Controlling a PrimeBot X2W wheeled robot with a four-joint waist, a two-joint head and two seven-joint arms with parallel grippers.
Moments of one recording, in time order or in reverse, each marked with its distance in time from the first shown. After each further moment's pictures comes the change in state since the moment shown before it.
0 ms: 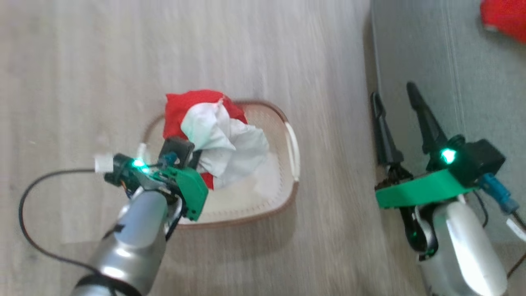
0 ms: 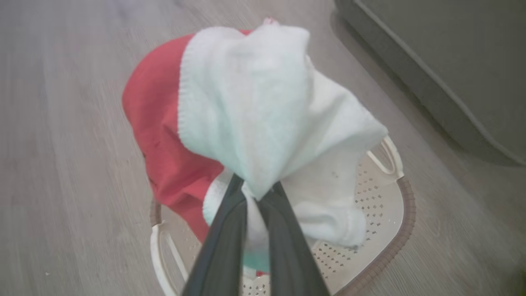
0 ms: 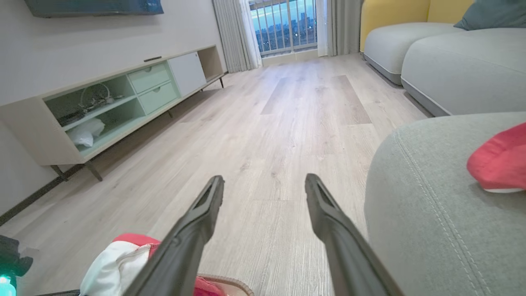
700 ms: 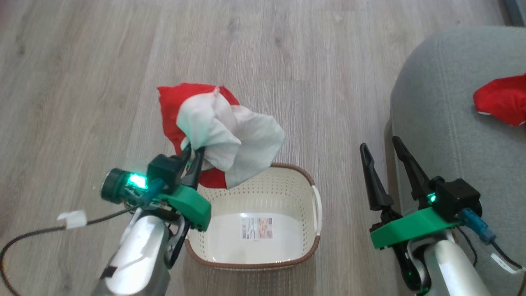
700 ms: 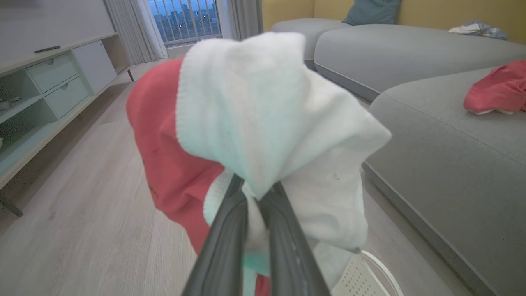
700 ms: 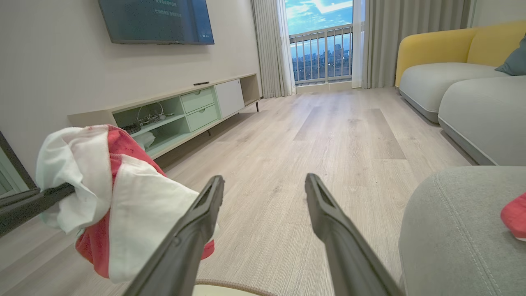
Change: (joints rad) left arm 0.306 0.015 0.129 -0.555 0.005 0.046 0.000; right arm 0.150 0.000 0.018 0.068 -0.010 0.000 0.000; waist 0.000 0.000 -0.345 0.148
